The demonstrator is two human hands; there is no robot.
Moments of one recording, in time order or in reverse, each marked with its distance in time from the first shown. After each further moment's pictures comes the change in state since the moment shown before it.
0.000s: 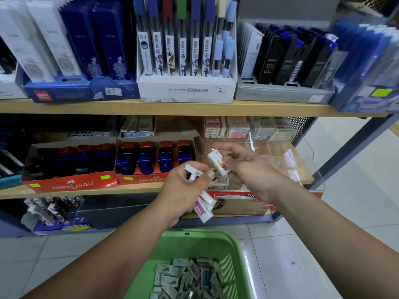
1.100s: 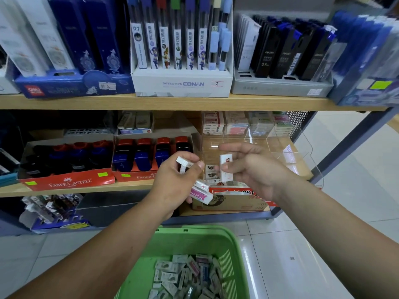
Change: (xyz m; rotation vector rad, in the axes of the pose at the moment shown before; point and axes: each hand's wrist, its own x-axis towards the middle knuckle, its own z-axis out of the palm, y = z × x) left_hand 0.009 -0.005 -0.008 0.051 0.094 0.085; right_hand -0.009 -0.003 -0.007 0.293 0.046 0.100
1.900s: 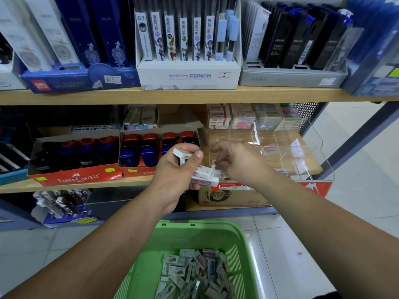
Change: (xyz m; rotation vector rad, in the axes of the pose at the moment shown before) left_hand 0.001 0.002 -0.010 -0.232 -0.023 -0.117; right_hand 0.038 0.022 0.014 -1.263 0.046 -0.416
